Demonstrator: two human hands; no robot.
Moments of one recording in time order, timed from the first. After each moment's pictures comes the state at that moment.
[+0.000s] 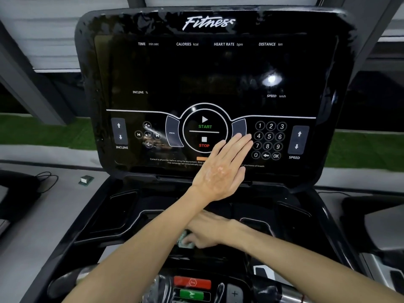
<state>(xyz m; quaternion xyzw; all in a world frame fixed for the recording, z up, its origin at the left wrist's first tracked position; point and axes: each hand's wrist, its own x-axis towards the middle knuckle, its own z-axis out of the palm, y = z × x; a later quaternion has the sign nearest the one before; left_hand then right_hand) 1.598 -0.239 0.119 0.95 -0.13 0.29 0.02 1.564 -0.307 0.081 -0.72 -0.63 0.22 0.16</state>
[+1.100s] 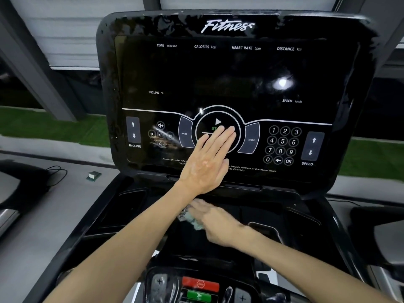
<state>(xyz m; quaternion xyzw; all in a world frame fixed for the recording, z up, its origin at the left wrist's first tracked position) 1.588 -0.186 0.125 0.95 -0.08 0.31 -0.02 1.579 -0.303 0.032 -0.79 -0.59 0.13 0.11</state>
